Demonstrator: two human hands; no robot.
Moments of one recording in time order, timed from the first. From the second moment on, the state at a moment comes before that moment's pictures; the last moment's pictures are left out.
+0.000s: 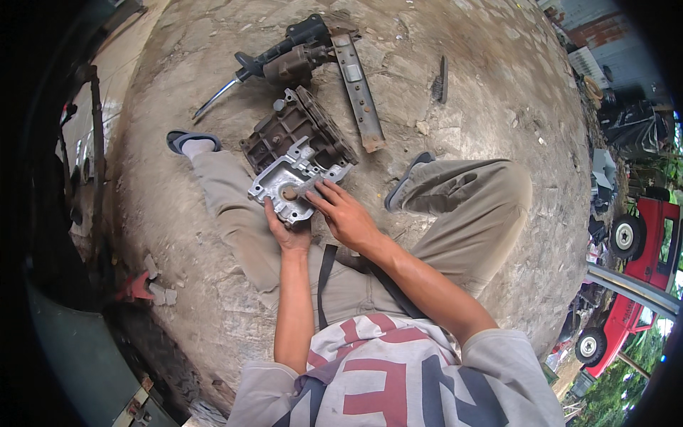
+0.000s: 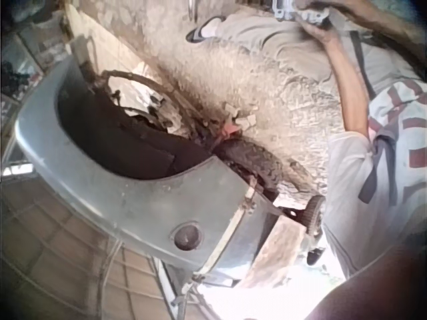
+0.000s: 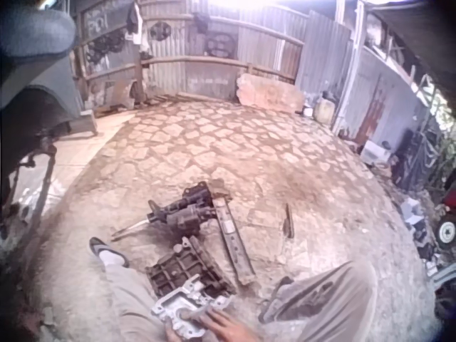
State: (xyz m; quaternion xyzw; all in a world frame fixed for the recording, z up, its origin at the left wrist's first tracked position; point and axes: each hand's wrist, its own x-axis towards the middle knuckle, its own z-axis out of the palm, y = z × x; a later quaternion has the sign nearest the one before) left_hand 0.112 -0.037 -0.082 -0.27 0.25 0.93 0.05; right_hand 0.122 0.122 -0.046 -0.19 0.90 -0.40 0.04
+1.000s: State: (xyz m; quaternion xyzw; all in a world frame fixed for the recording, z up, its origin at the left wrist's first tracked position) left_hand 0.107 -0.036 -0.087 -0.29 0.23 0.93 0.00; right_hand 0.141 0.109 -0.010 -0.24 0.93 -0.24 0.12
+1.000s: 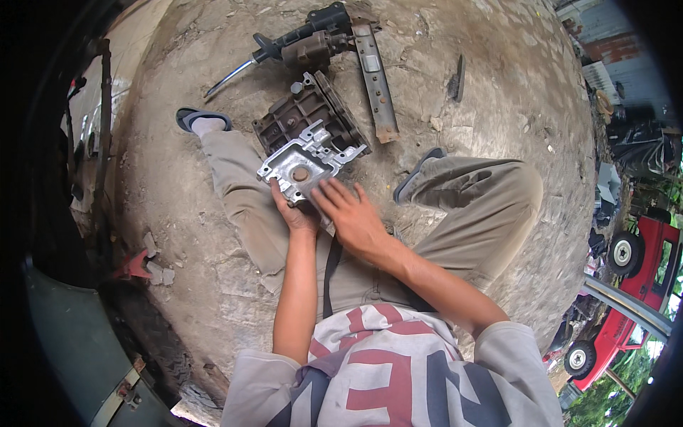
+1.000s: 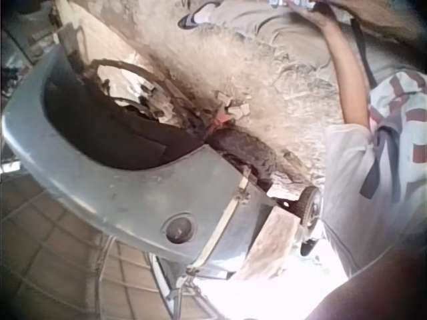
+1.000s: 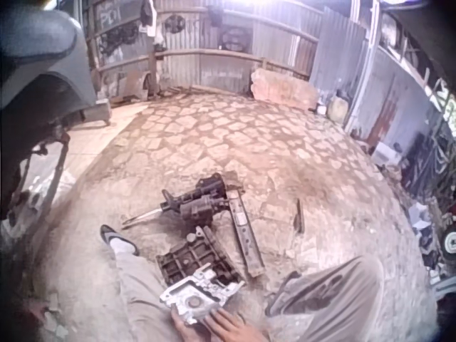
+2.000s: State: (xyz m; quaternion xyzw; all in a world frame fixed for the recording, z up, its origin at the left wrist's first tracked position) left_hand 0.106 -0.031 -0.077 -0.29 0.16 0.94 0.04; right_hand 0.114 0.130 -0.051 -0.20 0.95 -0.24 0.05
